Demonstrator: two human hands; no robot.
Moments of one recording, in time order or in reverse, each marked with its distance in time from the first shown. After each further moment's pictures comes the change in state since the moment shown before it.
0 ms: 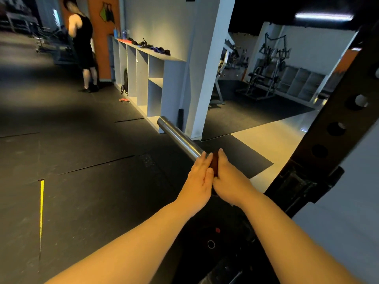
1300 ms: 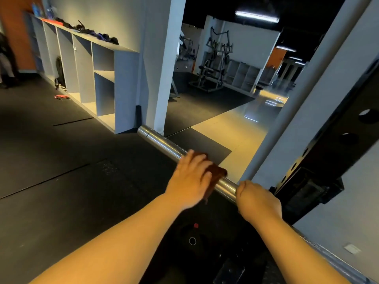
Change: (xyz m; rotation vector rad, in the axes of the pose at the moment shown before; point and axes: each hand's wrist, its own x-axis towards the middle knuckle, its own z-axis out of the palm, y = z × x) left_hand 0.082 -0.065 -0.057 0.514 -0.187 0.363; right_hand -0.003 -0.012 0.015 -0.659 0.014 0.518
